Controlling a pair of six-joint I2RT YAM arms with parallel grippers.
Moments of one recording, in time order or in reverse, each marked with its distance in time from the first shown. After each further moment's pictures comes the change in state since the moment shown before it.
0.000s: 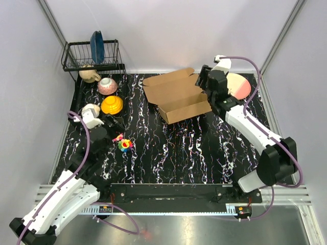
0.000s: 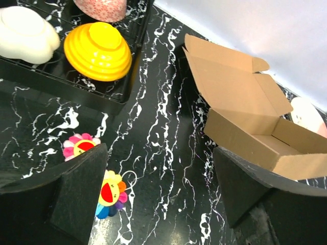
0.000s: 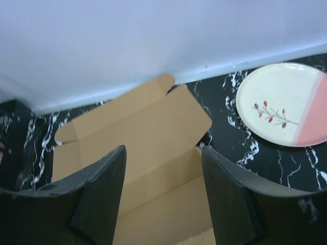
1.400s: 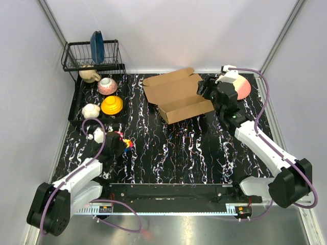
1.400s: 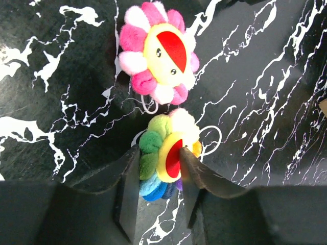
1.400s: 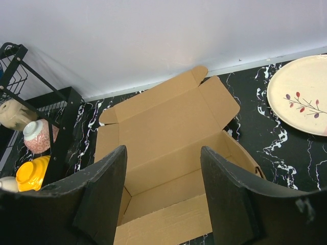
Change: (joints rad) left arm 0.217 0.371 -0.350 0.206 0.258 -0.436; right arm 0.026 -0.249 -0.234 0.063 -0.131 0.066
